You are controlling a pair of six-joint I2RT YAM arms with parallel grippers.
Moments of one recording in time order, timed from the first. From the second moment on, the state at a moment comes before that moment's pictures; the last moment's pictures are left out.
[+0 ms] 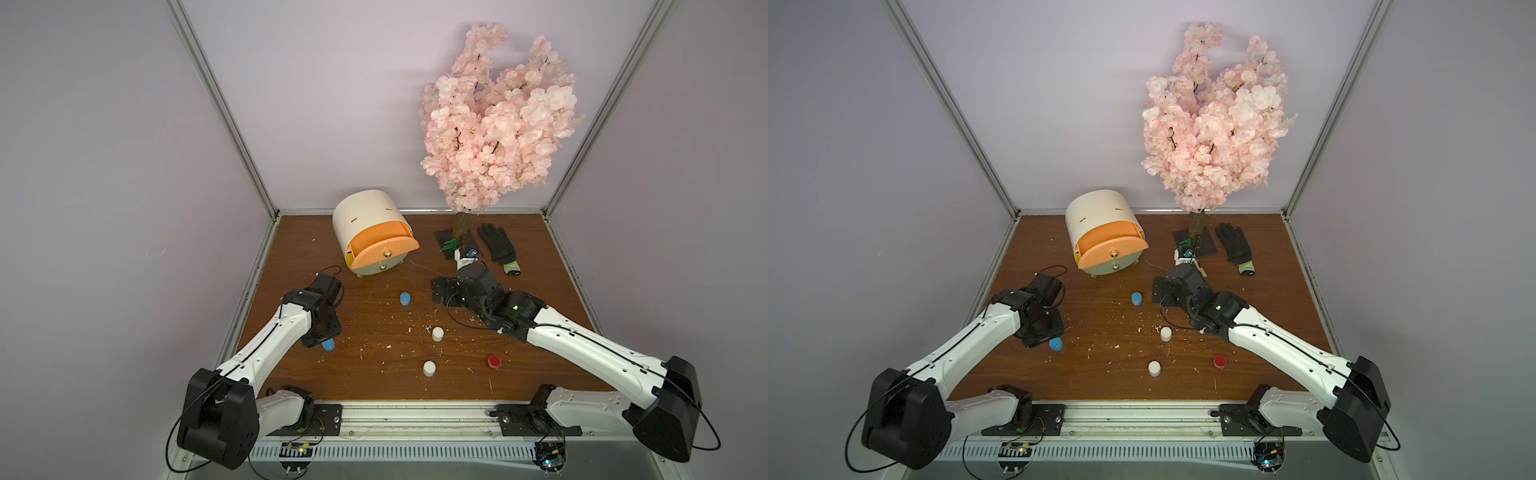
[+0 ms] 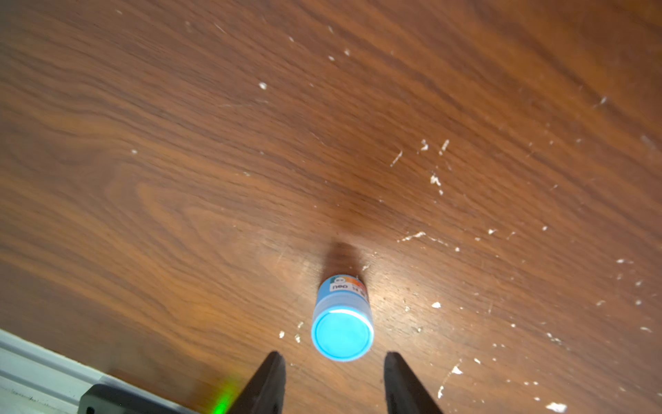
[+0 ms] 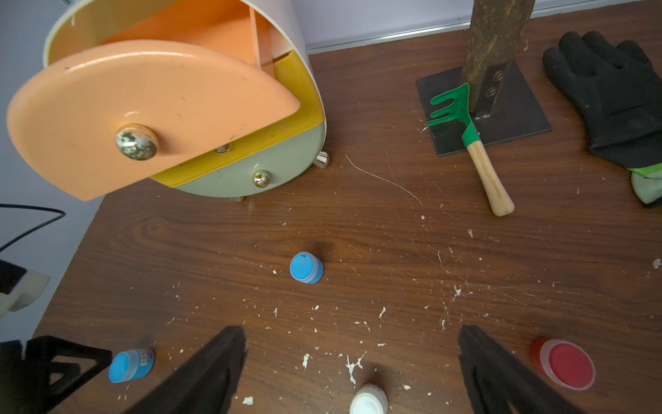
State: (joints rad) left arm -0.30 1.21 0.78 -1.01 -0.12 -0.76; right arm 0.85 1.22 1.00 -0.46 0.36 0.63
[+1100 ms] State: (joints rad) left arm -0.31 1.26 0.67 -0.87 -0.11 -0.75; right arm 0.85 1.20 0.95 -0.41 0.36 0.65
